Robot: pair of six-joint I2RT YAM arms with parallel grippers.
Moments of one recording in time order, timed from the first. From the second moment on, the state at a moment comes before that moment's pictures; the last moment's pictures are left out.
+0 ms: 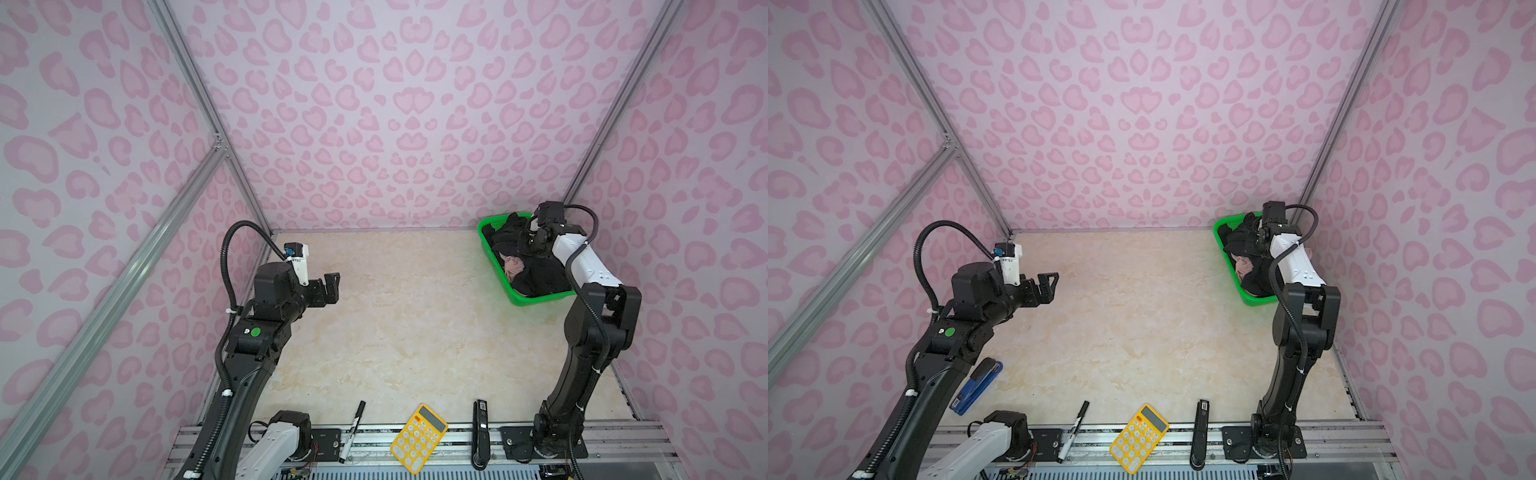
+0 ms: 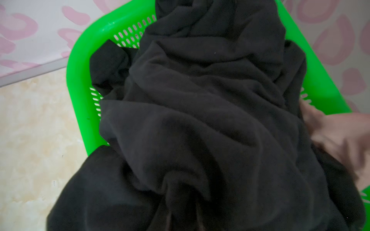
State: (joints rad) left arm -0.14 0.93 1.02 -0.56 0.12 -0.19; right arm -0.11 2.00 1.77 -0.75 0.01 0.16
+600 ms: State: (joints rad) left arm -0.14 0.95 1.03 -0.57 0.15 -0.18; right arm -0.11 2.00 1.85 -0.80 -0.03 0.16
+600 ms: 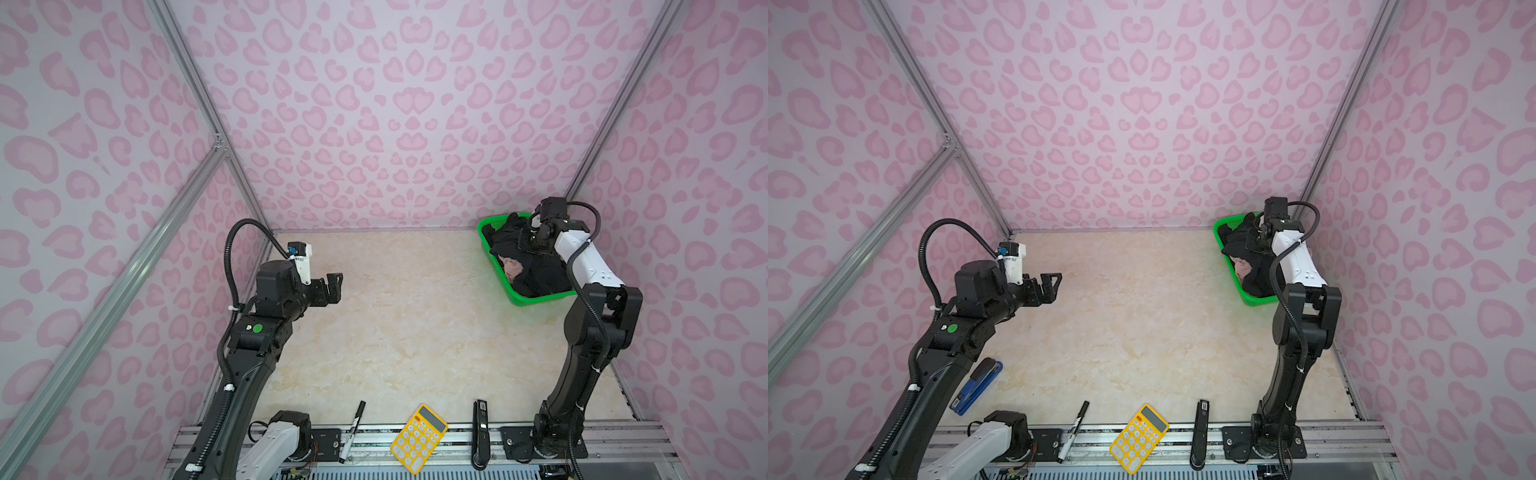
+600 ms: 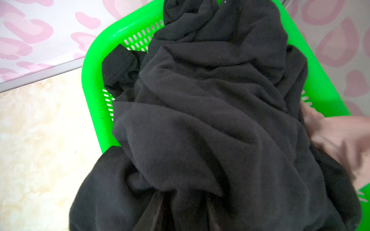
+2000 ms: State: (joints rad) left arm -0.14 0.97 1.03 -0.58 0.20 -0.21; right arm -0.11 1.75 1.96 -0.82 0.01 0.13
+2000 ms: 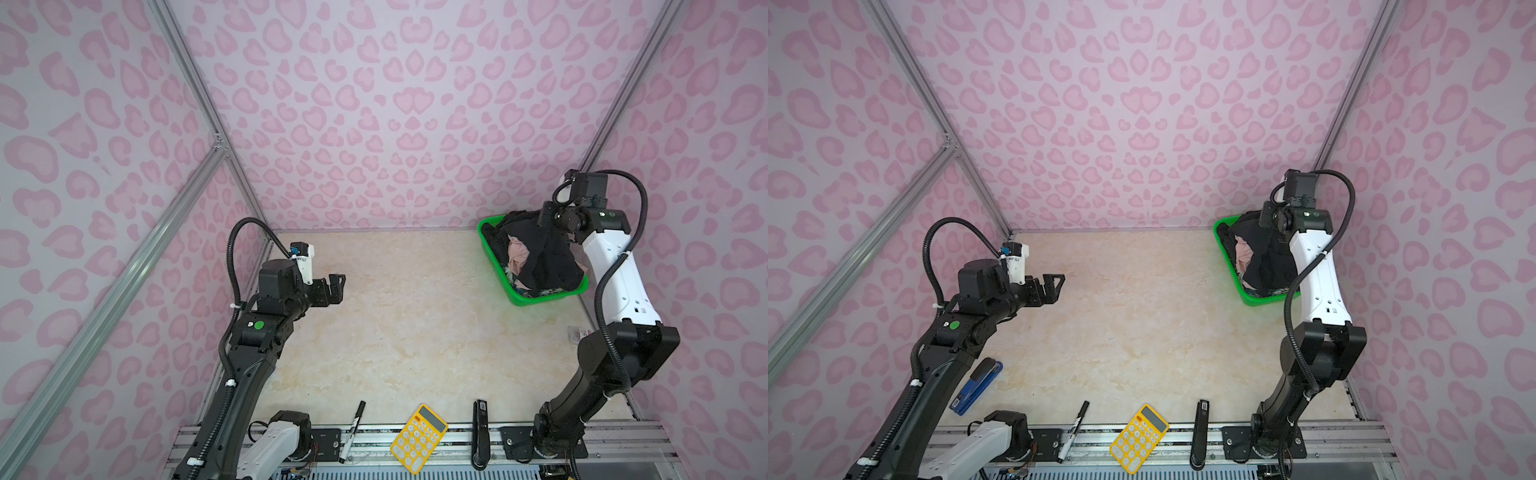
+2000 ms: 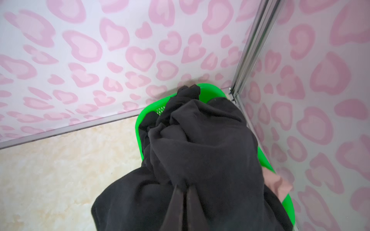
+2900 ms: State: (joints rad) left arm -0.51 1.32 1.10 -0.23 0.38 -0.32; right arm -0.14 1.82 1.92 -0.75 -0.02 0.15
